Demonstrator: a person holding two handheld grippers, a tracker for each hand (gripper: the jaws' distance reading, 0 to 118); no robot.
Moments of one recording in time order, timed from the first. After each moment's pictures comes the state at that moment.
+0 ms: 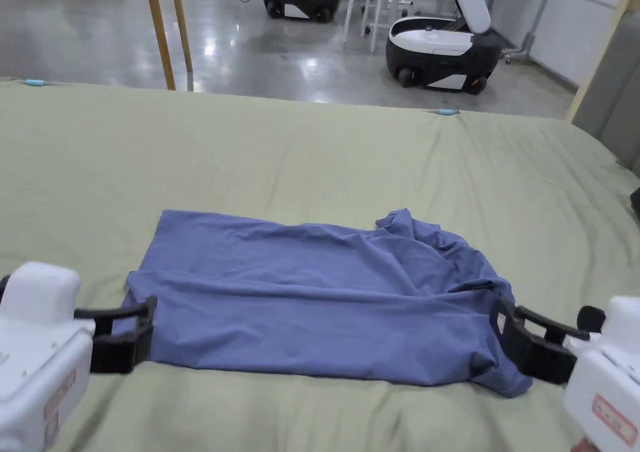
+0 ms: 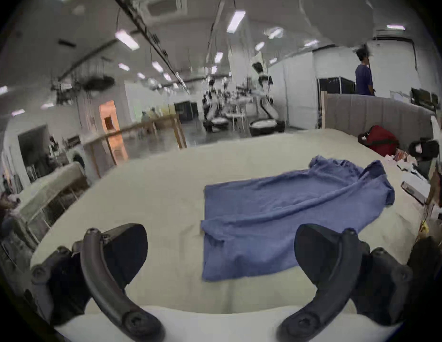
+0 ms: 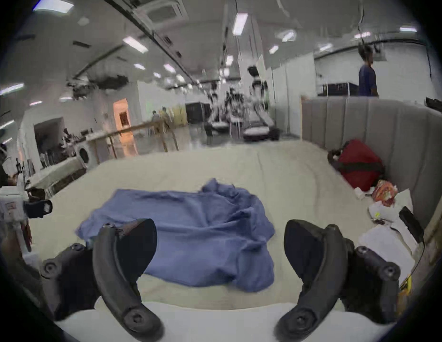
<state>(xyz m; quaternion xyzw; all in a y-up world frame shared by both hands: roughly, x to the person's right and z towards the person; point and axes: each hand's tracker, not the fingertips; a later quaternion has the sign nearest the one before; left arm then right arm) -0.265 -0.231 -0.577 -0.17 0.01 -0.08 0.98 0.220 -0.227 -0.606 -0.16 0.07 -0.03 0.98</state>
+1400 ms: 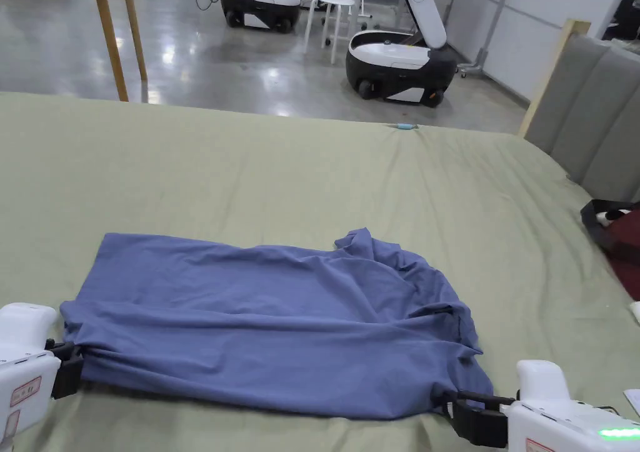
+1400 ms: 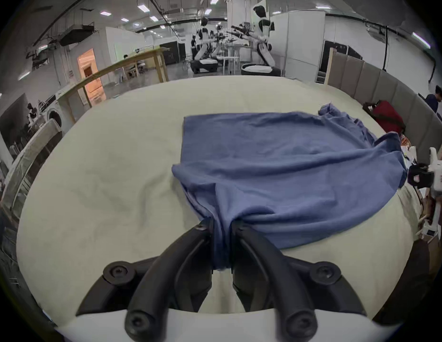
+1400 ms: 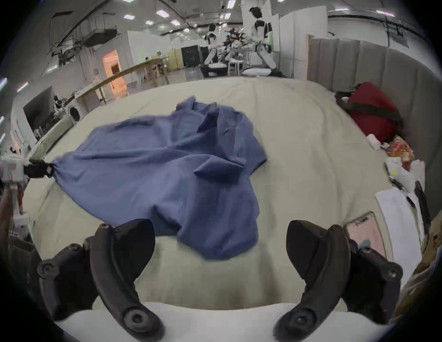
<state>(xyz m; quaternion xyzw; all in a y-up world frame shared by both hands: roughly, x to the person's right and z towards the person) -0.289 -0.267 -0.704 -0.40 -0.04 -0.01 0.91 0.262 -0.323 -0.698 -0.39 0.07 0.00 0.92</state>
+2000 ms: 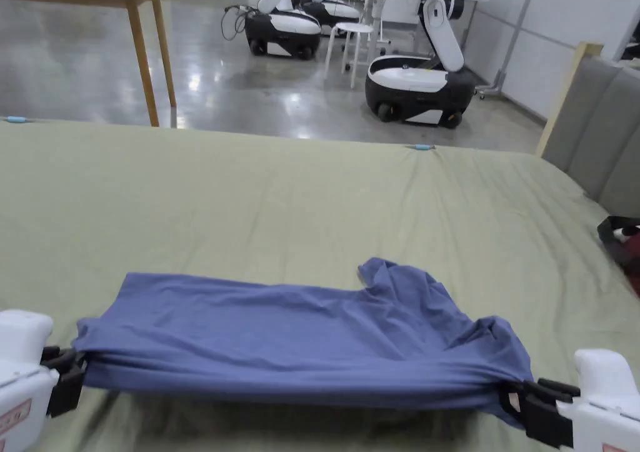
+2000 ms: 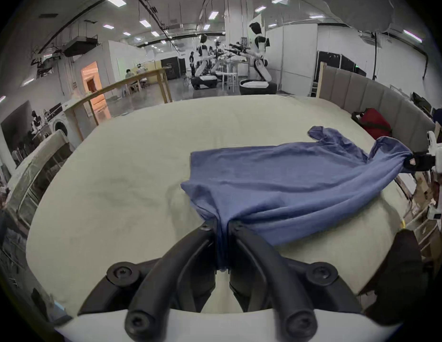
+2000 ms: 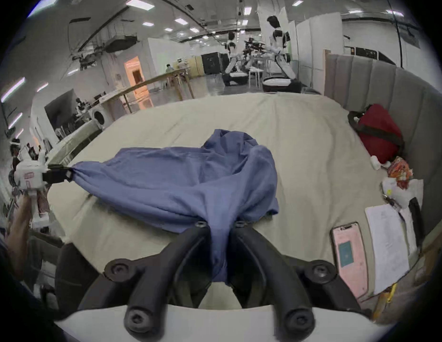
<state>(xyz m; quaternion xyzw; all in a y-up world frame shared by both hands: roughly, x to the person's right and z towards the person) -0.293 -0.219 -0.609 -0.35 -0.04 -0.03 0.94 0.262 -0.226 -0.624 -0.36 0.14 -0.01 0.92</state>
